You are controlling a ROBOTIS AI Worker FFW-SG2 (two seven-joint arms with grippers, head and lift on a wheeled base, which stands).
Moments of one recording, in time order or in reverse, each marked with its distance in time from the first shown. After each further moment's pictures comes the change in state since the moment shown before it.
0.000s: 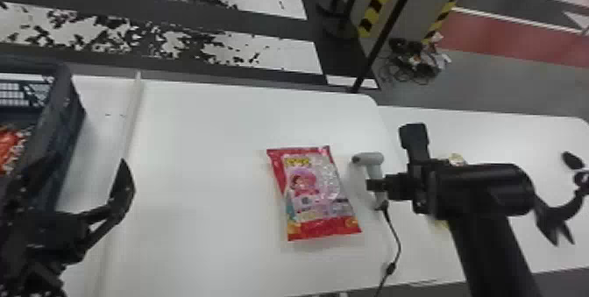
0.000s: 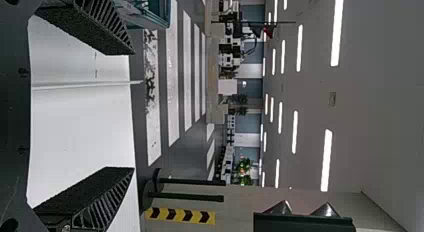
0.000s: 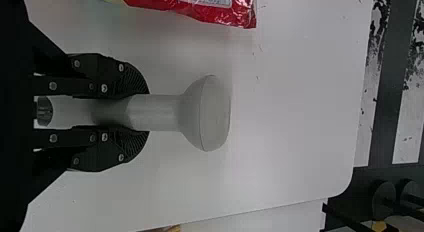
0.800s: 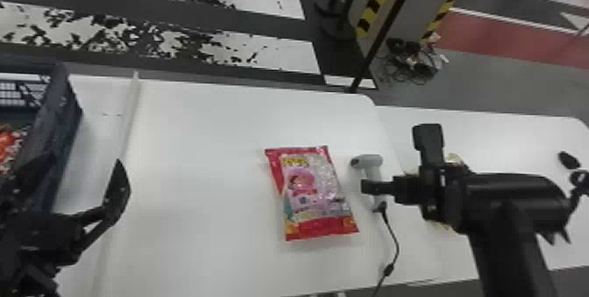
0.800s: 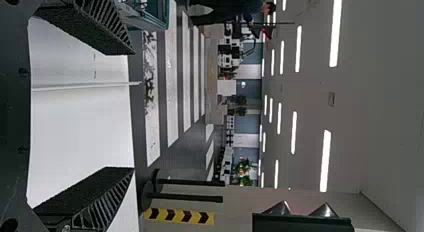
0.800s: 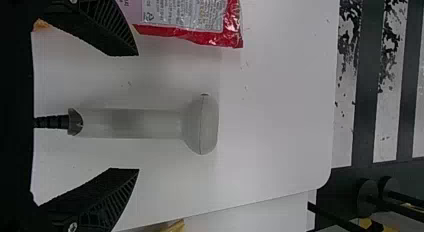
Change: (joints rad) left arm 0.010 0.000 0.005 -0.012 0.000 -0.001 0.000; right arm 0.131 0.002 -0.087 -0.251 -0.089 0.087 -0.001
